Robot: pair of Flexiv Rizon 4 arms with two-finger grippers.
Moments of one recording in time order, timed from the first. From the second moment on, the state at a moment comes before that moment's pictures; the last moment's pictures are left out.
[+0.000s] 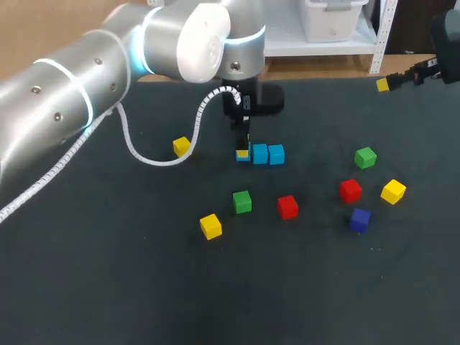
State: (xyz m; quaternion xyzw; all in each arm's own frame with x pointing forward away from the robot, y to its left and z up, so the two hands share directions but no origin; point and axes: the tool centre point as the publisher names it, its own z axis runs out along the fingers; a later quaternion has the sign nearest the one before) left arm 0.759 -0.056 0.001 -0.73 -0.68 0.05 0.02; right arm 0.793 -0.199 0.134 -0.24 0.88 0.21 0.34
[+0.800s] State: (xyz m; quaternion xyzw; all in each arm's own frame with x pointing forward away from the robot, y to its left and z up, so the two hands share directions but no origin) left arm 0.748 -0.058 0.003 -0.73 -0.68 0.06 0.04; right arm 0.793 -0.199 0.134 -0.24 0.88 0.21 0.34
